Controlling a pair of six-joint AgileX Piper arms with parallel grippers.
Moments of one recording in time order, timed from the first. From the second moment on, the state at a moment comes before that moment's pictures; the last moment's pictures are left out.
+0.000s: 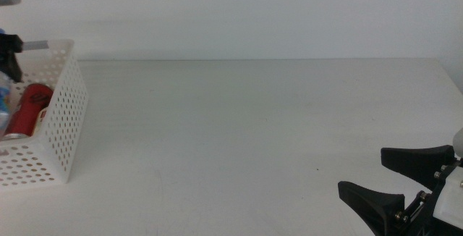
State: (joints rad) left arm 0.30 1.90 -1.76 -0.08 1.17 0.20; right arm 0.69 0.76 -0.40 -0.05 0.09 0.12
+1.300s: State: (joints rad) left arm 0.30 1.96 -1.80 -0.27 1.12 0.25; right arm 0.69 0.76 -0.40 -0.05 0.09 0.12
